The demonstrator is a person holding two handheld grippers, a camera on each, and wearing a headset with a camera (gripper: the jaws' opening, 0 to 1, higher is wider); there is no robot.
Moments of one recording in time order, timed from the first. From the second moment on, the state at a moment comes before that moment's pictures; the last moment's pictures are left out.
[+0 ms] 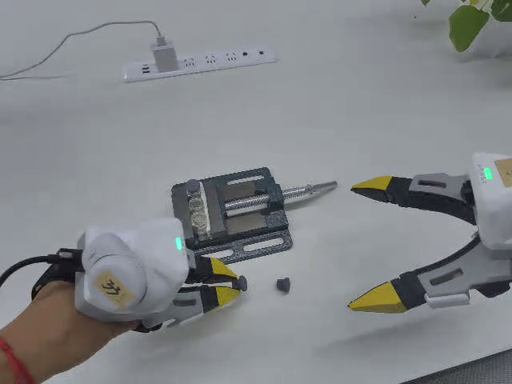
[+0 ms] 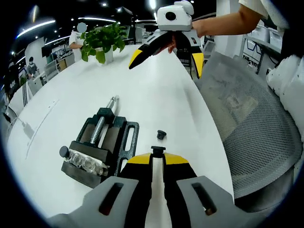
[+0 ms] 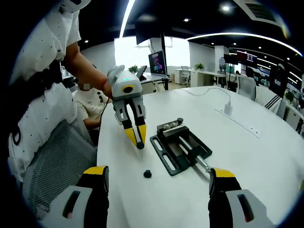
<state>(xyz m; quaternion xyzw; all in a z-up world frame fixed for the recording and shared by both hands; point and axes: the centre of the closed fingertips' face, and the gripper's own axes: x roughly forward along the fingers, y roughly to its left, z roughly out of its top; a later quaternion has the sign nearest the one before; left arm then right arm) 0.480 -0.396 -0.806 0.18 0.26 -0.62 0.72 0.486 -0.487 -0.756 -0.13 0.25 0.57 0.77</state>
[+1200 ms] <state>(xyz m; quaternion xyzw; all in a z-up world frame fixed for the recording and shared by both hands) 0.477 -0.402 -0.678 0.01 0.17 -0.58 0.79 0.470 -0.393 -0.677 -0.18 0.28 0.71 0.62</state>
